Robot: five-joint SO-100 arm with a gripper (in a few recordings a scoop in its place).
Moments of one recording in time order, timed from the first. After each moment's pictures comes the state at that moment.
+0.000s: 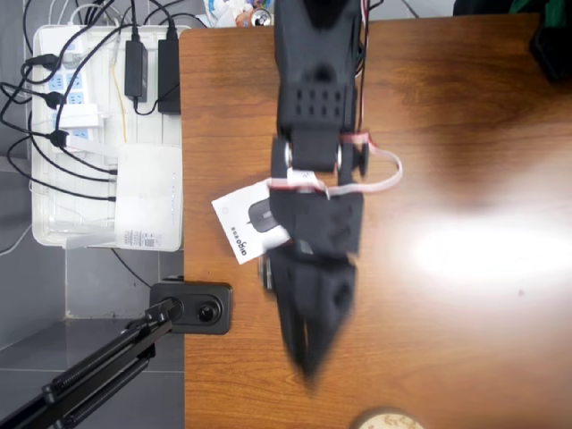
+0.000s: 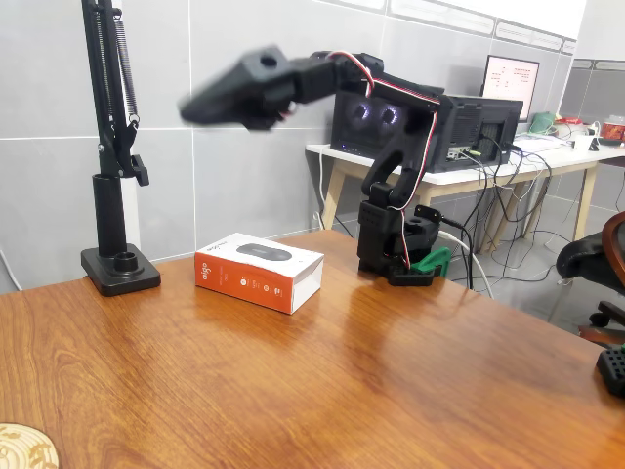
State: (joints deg) arm 2.5 113.8 97.6 2.8 46.5
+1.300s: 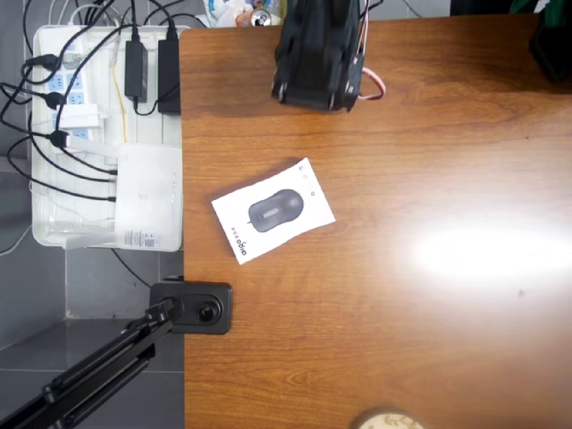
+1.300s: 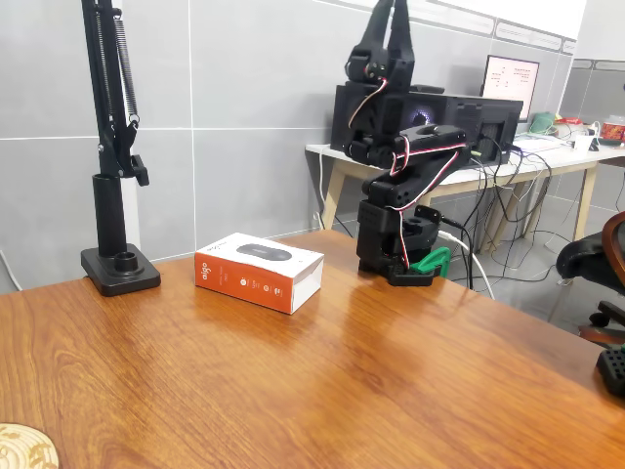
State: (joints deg) arm 6.3 162.1 160.6 -101.8 8.4
